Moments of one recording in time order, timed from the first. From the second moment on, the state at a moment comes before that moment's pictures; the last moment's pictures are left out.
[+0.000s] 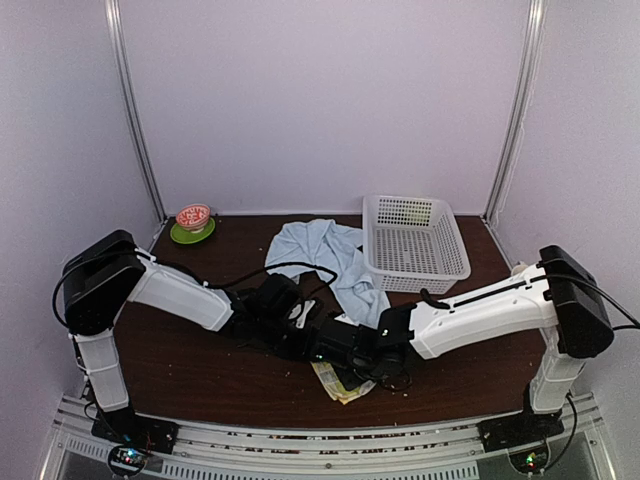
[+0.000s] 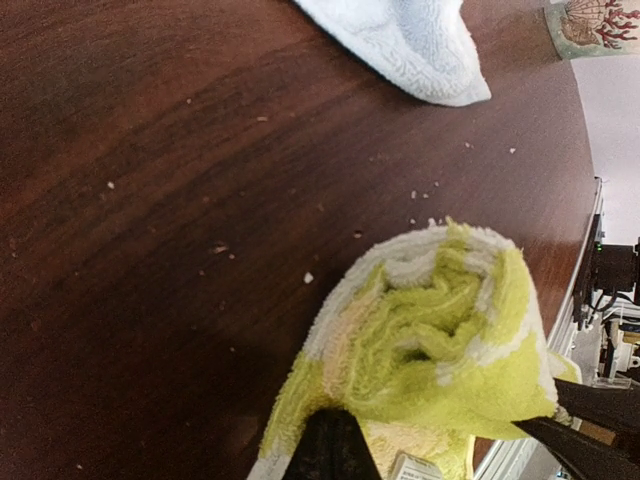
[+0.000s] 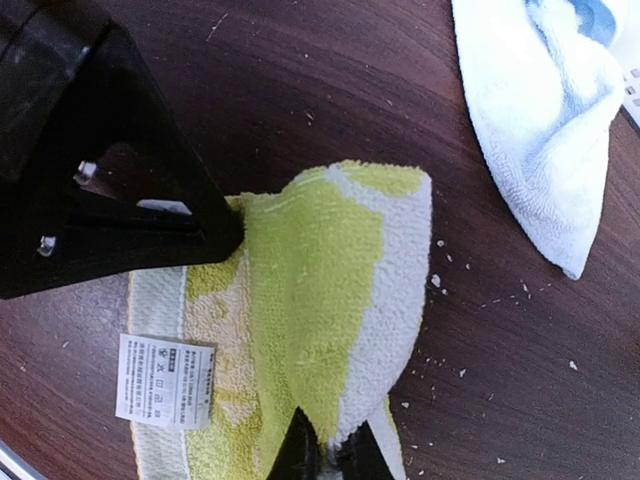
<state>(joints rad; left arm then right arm) -0.95 1.89 0.95 0.06 0.39 -0.69 1.29 1.82 1.18 -0.62 0.44 0.71</state>
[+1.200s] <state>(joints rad) -0.94 1.78 0.90 0.02 0.39 -0.69 1.28 1.77 1.05 -0.32 0.18 0.65</state>
